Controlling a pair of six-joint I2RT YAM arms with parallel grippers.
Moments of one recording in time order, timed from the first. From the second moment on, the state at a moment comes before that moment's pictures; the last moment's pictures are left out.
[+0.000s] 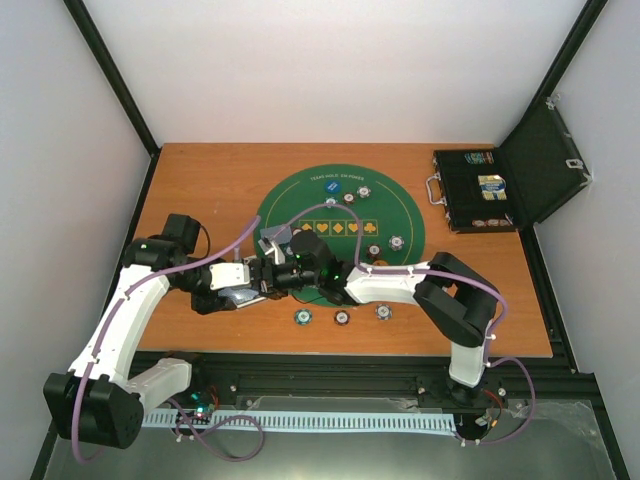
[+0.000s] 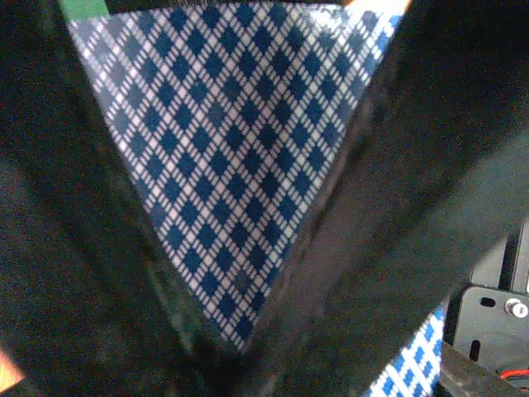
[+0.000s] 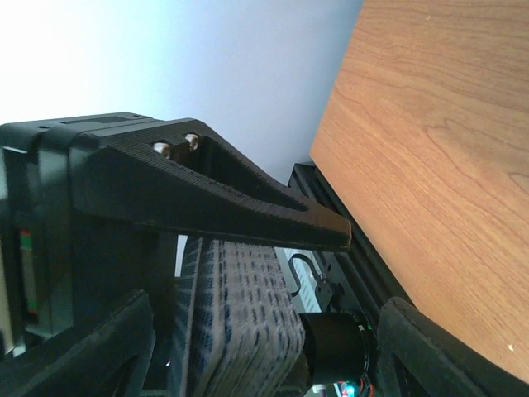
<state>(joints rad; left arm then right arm) -0.13 1.05 0.96 -1.28 0.43 1.20 1.02 1.84 1.08 0.50 -0.64 1.18</state>
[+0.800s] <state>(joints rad) -0.14 1.04 0.96 -1.28 0.42 1.20 1.01 1.83 1.01 0.61 -0.65 1.21</state>
